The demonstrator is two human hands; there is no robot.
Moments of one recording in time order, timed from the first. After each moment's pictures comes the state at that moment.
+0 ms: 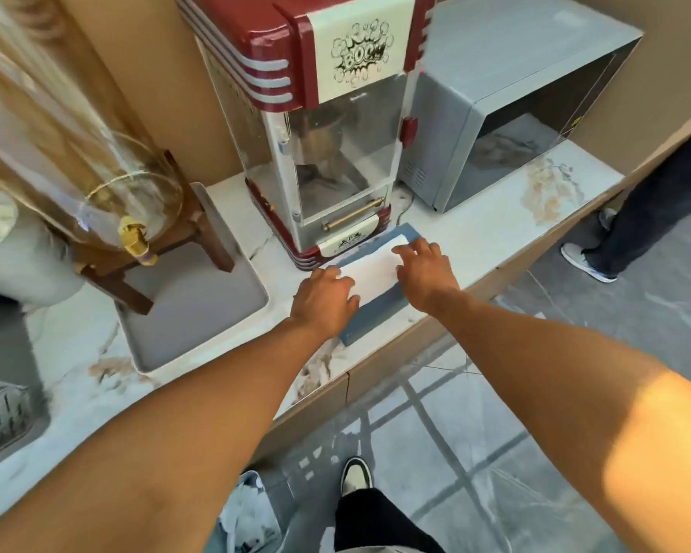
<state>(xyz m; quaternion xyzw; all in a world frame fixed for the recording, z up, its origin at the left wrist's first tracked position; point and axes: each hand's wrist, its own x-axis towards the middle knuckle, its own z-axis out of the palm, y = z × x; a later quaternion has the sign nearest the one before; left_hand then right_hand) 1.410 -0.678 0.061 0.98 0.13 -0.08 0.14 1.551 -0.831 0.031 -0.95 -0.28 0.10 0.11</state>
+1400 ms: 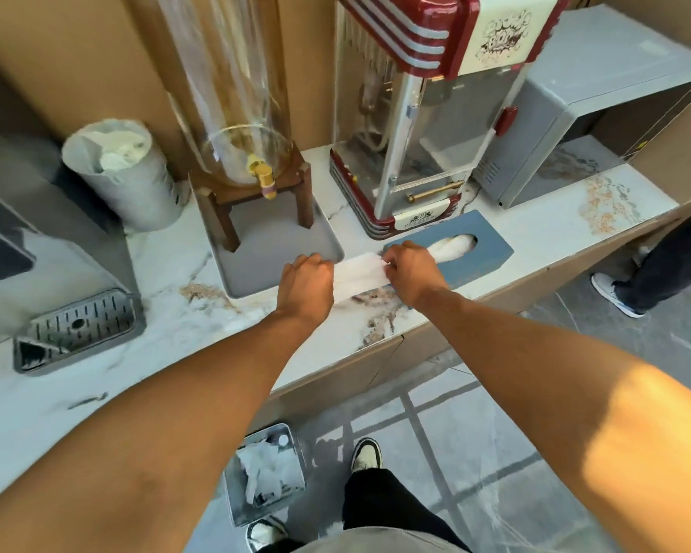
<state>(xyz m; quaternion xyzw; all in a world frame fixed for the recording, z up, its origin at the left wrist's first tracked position) 1.252 -0.610 0.075 0.96 0.25 0.01 0.09 1.397 -0.738 0.080 -0.92 -0.36 0.10 0.13</state>
